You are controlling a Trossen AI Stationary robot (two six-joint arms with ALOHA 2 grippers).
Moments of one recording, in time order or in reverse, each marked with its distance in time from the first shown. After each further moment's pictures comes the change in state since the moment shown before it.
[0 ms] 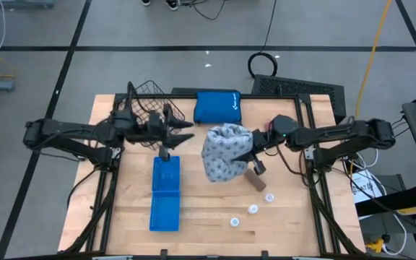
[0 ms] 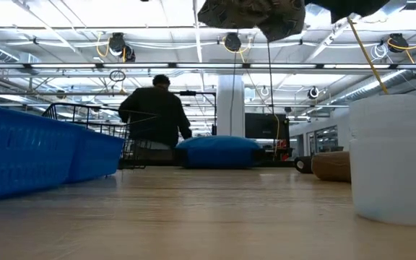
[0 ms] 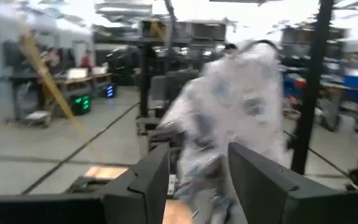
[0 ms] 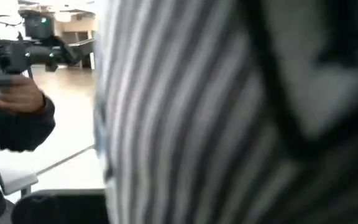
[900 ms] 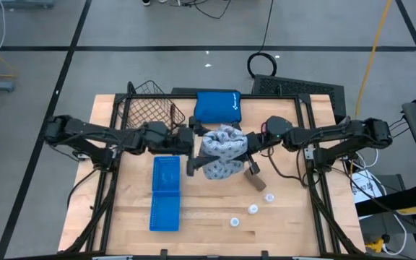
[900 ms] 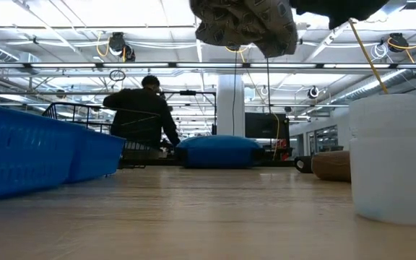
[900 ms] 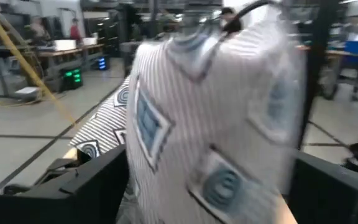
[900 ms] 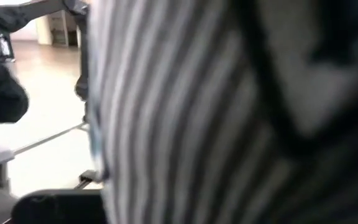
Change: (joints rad) left arm -0.113 0.320 0.246 -0.063 -0.081 0.044; right arm -0.002 0.056 -0.001 -0.011 0.024 -0.100
